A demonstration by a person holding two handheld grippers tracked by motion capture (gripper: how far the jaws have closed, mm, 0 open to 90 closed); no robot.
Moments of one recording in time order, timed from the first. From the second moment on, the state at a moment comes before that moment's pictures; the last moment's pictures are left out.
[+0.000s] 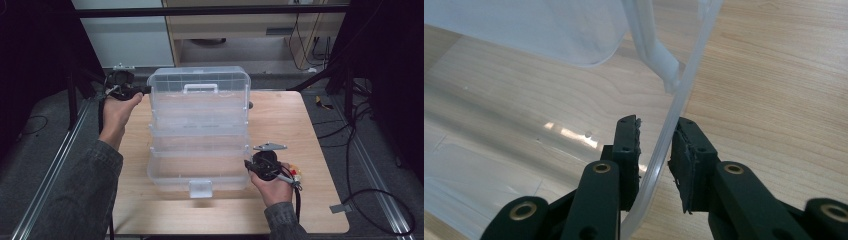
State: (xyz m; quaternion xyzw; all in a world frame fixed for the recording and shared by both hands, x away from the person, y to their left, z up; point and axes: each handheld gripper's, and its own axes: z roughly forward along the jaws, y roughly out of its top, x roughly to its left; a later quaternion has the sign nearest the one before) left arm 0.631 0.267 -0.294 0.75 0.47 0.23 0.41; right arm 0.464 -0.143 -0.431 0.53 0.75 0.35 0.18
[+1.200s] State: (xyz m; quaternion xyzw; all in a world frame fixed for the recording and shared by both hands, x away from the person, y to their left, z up) left arm 0.647 0.268 -0.297 0.75 0.48 0.22 0.40; right arm 0.468 -0.145 -0.431 0.53 0.75 0.35 0.17
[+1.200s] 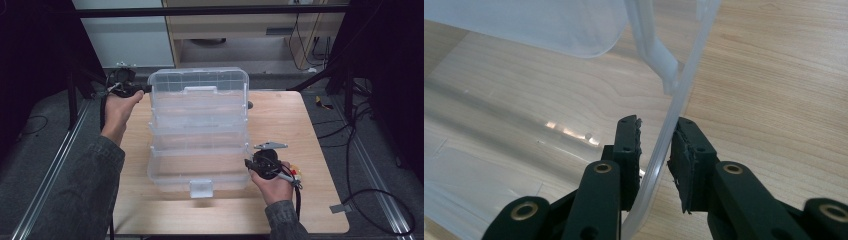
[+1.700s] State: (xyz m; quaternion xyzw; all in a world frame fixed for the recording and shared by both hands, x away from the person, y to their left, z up) left arm 0.665 0.269 -0.306 0.75 0.49 0.21 0.40; right arm 0.469 -0.145 -0.431 0.53 0.75 0.35 0.16
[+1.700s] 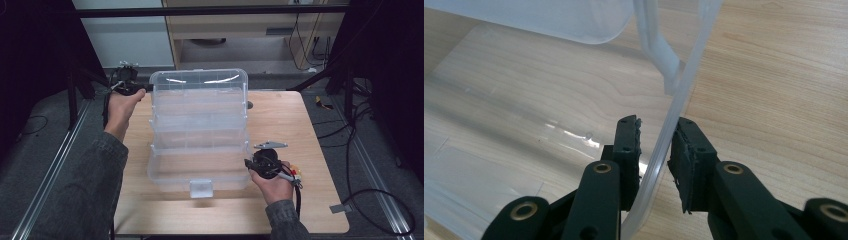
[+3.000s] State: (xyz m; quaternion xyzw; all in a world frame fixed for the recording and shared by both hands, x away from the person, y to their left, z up) left arm 0.671 0.286 -0.323 0.71 0.52 0.24 0.42; right arm 0.472 -0.148 -0.431 0.53 0.75 0.36 0.16
